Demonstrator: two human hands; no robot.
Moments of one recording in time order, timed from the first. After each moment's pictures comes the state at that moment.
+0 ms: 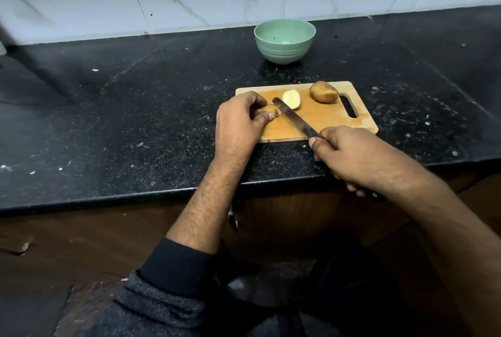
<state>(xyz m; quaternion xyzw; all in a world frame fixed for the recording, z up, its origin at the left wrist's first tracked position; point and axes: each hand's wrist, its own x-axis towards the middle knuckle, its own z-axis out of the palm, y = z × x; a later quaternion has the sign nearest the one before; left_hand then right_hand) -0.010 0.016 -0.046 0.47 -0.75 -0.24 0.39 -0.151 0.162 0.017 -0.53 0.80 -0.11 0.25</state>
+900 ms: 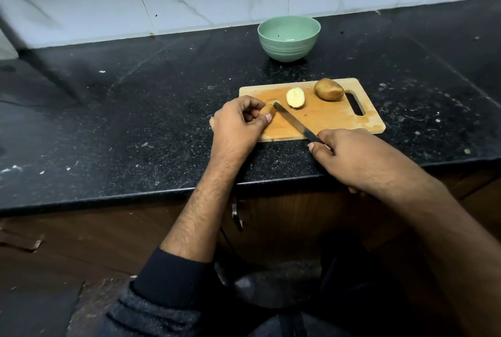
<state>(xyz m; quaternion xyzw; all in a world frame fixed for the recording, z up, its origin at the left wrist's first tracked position) 0.003 0.017 -0.053 0.49 -0.71 -0.32 0.39 -0.149 0.159 0.013 -0.57 0.81 -0.04 0.17</state>
